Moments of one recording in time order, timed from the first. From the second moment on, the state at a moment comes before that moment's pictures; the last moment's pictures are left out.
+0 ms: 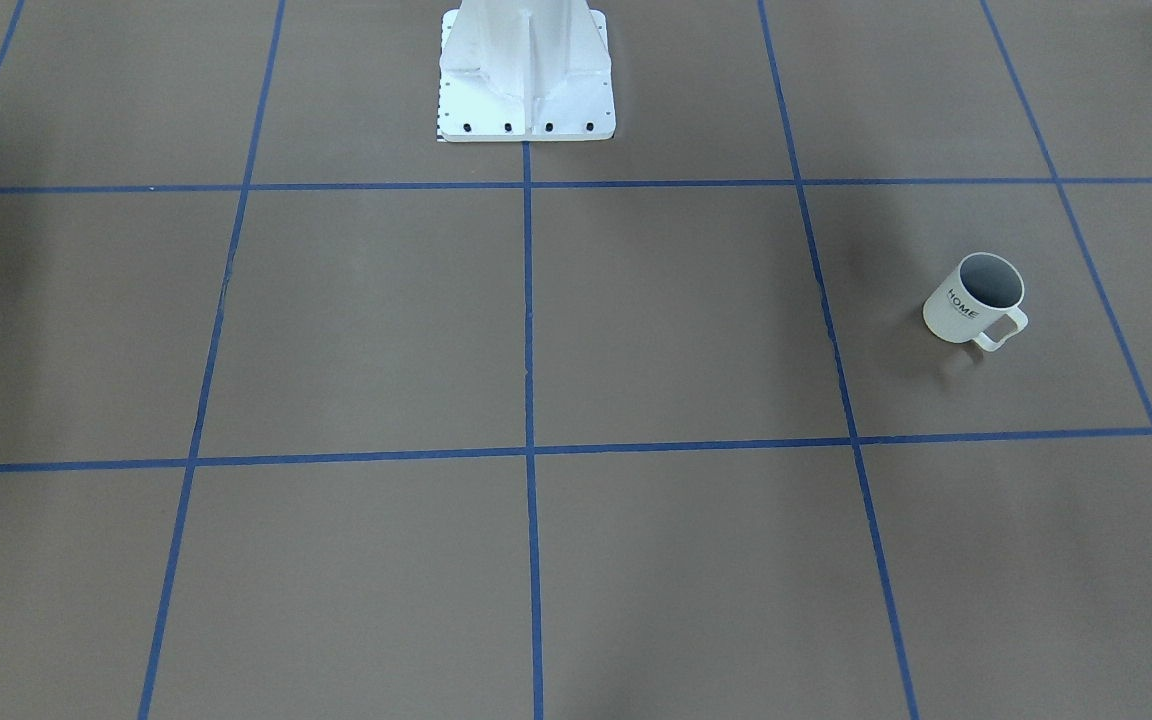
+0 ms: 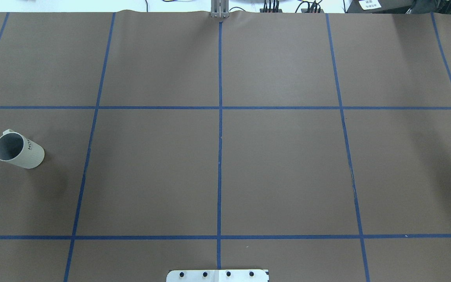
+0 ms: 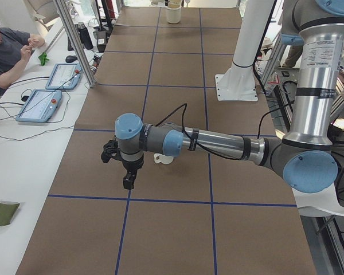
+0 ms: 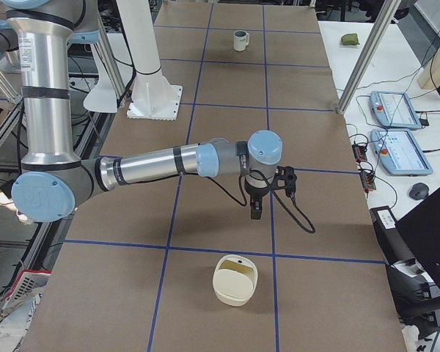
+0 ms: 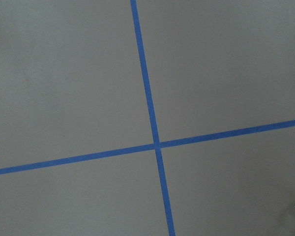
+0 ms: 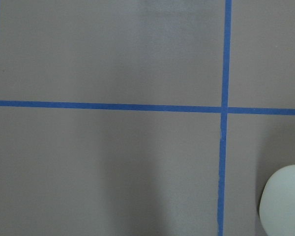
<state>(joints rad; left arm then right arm) -1.52 -1.63 -1.66 -1.59 -2.30 0.05 1.51 -1.57 1.78 -1.67 2.42 0.12</state>
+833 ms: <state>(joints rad) -1.51 -1.62 -1.66 -1.58 -2.31 0.07 1.61 -1.59 1.63 -1.63 2.42 -0.14</state>
